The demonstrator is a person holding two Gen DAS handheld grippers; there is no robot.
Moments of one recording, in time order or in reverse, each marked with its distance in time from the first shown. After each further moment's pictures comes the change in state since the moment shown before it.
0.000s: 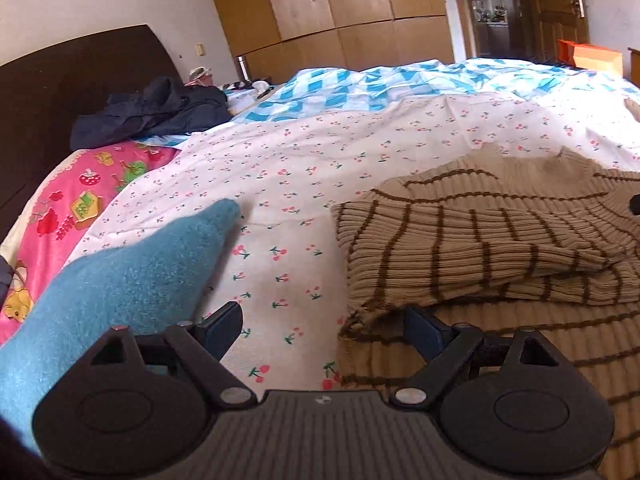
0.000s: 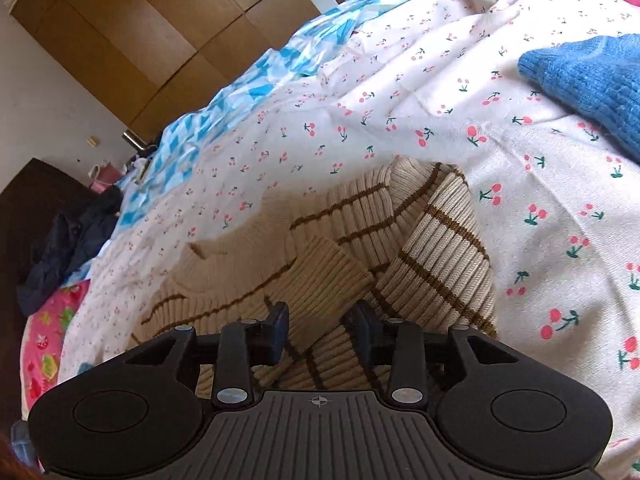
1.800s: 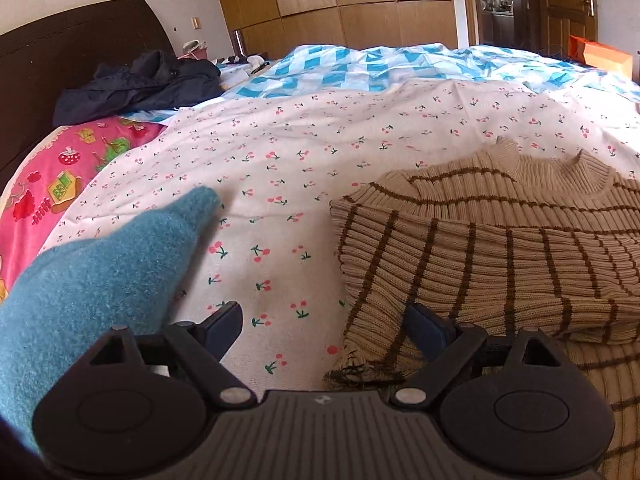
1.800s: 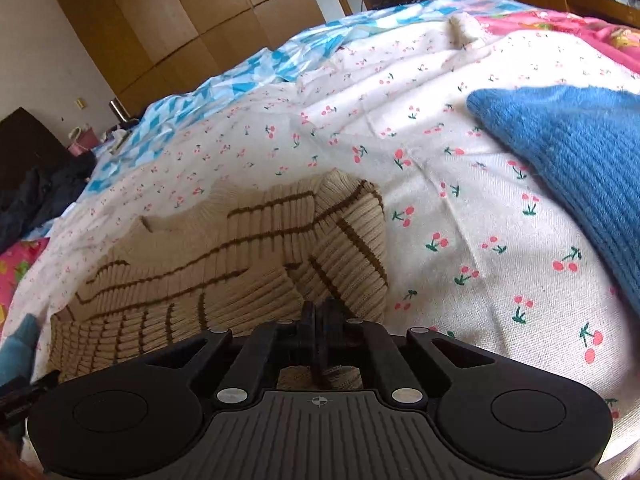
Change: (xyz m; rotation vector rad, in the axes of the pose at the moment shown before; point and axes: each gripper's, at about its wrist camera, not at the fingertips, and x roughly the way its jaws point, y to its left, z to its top) left arm 0.029 -0.001 0.018 -0.043 0.070 -0.067; right arm -0.032 -0.032 -0.003 -0.144 -0.016 -0.115
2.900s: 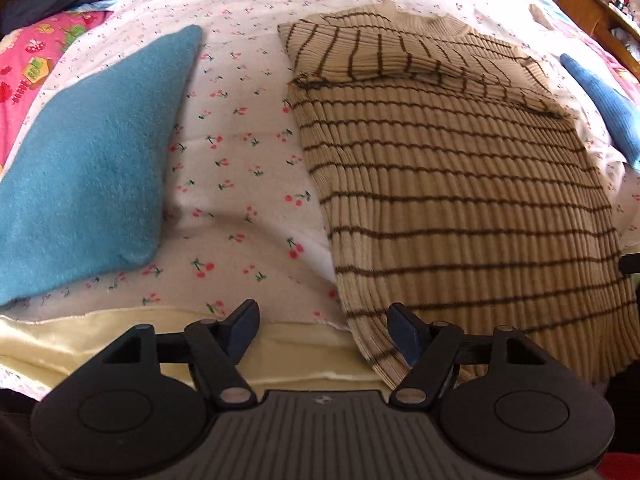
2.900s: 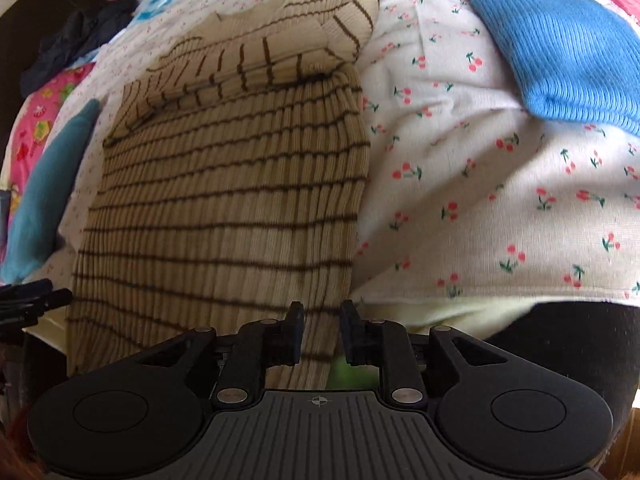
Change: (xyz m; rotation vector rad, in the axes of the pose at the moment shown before) left arm -0.159 0.060 -0.095 0.085 0.429 -0.317; right arm -0.157 -0.011 -0.109 -0.210 0.516 0.004
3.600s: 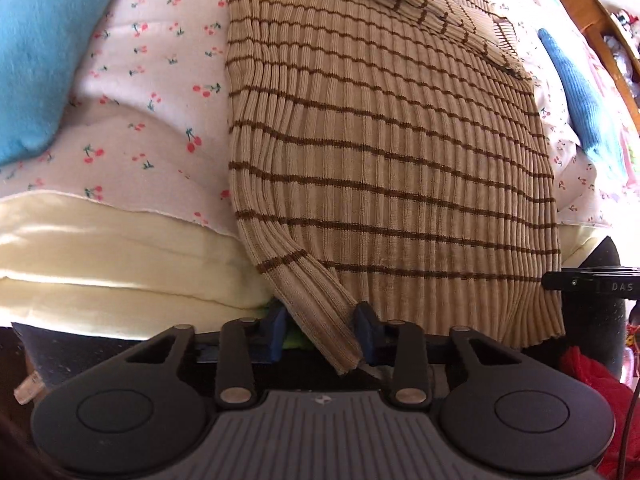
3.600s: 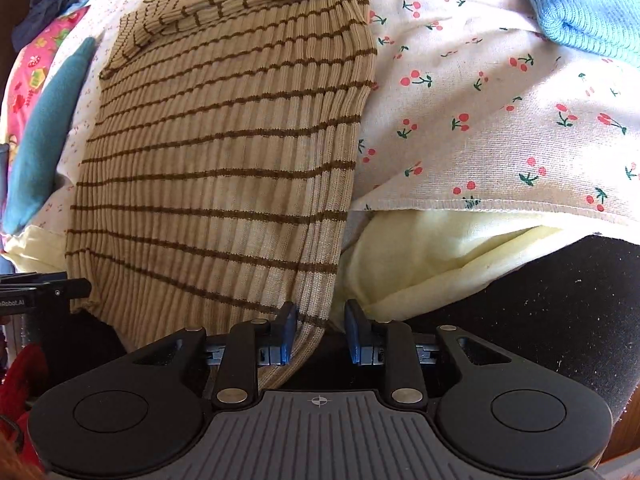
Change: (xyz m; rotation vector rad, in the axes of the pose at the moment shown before) left arm 0.018 -0.020 -0.009 -0.153 0.251 -0.228; right arm 0.011 -0.004 -0.007 0.002 0.199 0.011
